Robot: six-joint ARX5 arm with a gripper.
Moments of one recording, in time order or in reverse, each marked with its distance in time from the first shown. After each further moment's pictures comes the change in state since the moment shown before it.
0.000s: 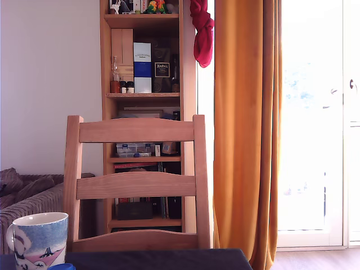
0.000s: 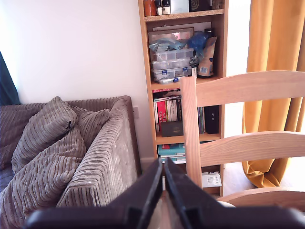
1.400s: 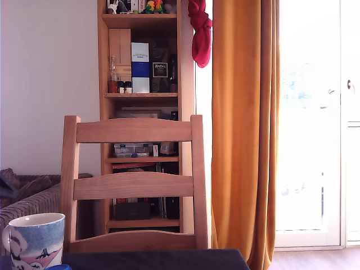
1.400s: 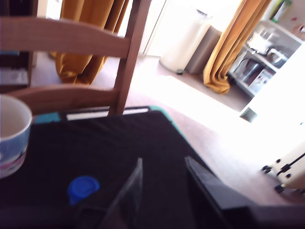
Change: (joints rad) arm -0.319 0.716 0.065 0.057 0.262 -0.343
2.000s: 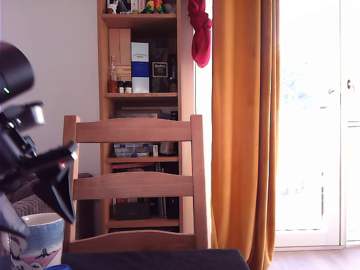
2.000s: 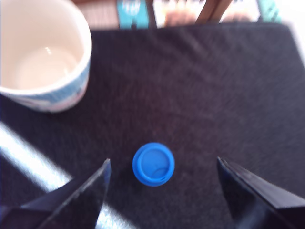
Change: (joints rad) arm -0.049 0.805 0.501 -0.138 -0.107 -0.022
